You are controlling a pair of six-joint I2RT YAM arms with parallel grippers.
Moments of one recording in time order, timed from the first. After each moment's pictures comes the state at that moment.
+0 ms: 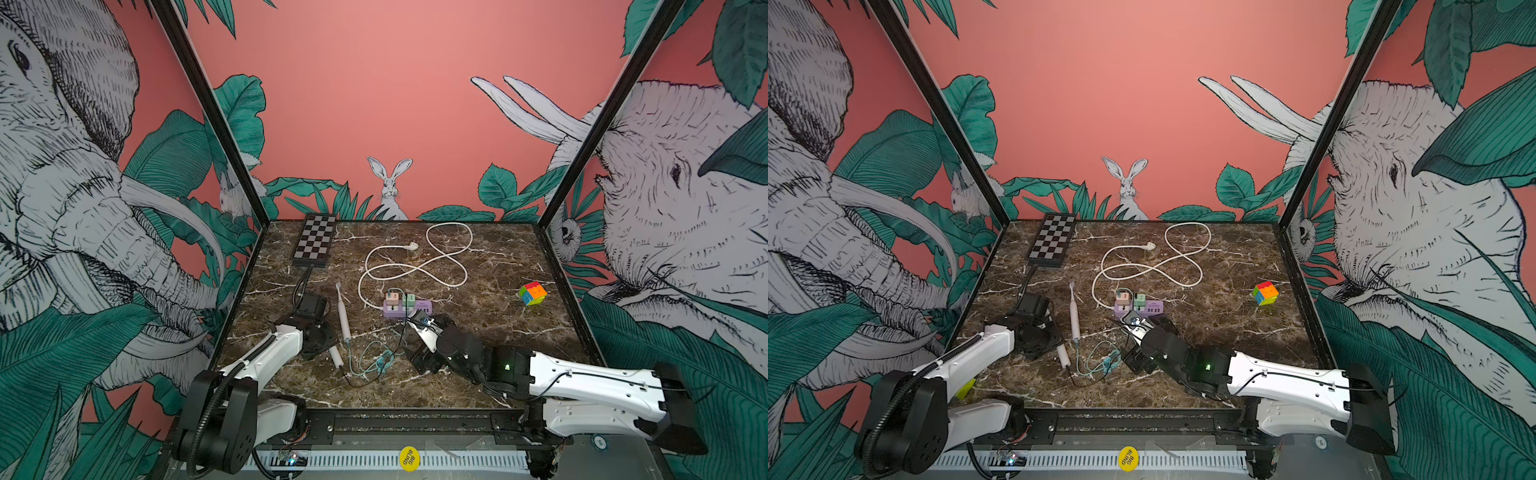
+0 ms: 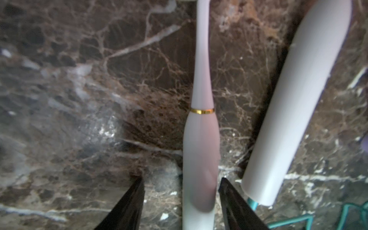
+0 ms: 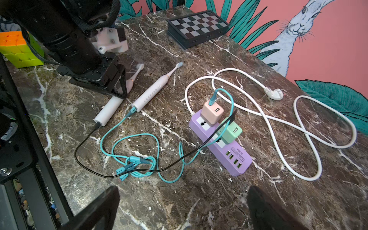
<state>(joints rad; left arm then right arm) -0.24 1.21 0.56 -0.62 0.04 -0.70 1.26 1.08 0.77 -0.29 0.45 0.11</state>
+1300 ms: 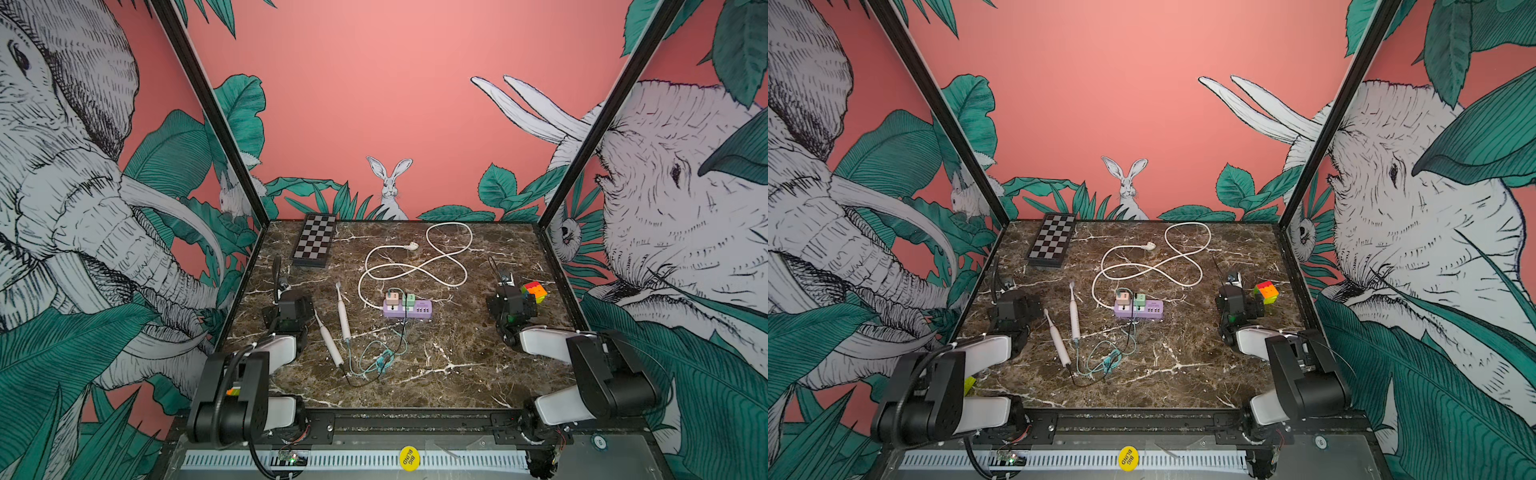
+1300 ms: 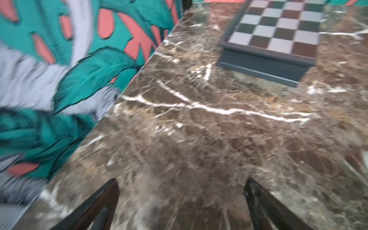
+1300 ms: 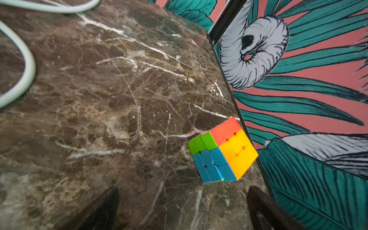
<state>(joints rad) -0.02 1.38 0.36 0.48 -0.42 -0.08 0.20 1.48 0.43 0.50 0.59 -0.13</state>
